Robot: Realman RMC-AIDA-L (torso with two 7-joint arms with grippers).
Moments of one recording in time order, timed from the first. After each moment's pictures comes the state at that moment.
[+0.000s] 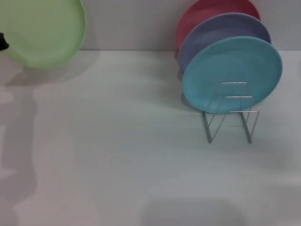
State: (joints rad) left arm -0.32 -2.06 1.70 0.94 -1.07 0.42 0.57; right arm 0.61 2.04 1.27 0.12 -2.22 -1.47 0.20
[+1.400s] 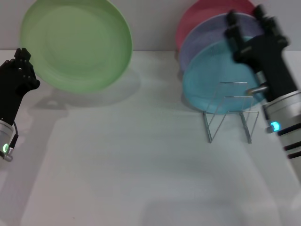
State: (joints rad) left arm -0.29 -2.08 2.01 0.48 -0.52 1.11 -0.24; right arm 0.43 2.09 0.77 0.51 -2.31 -1.30 0.06
